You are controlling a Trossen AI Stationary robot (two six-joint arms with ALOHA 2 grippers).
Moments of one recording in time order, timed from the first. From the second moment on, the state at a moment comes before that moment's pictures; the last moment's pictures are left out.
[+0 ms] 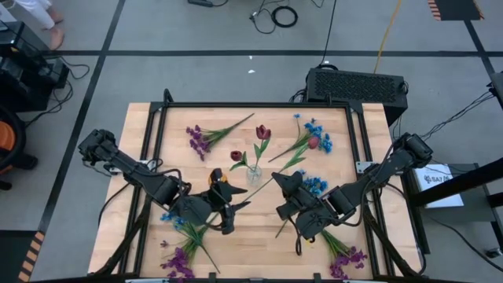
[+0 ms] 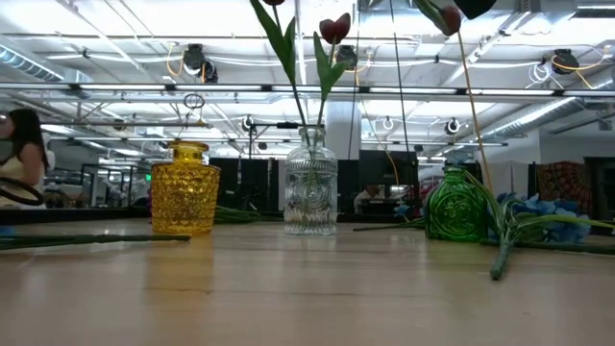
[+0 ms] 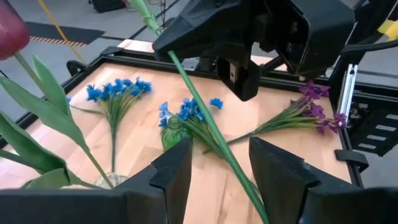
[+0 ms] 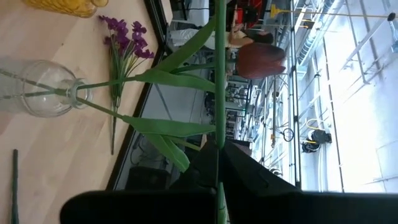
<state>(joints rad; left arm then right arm) -0.53 1.51 1.29 -0.29 -0.69 -0.39 0.57 1.58 1.23 -0.25 1.27 -0.99</state>
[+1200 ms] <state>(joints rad) -0.49 1.48 1.29 -0.35 -0.62 -0.35 0.60 1.58 1.23 -0.11 1.22 -0.85</state>
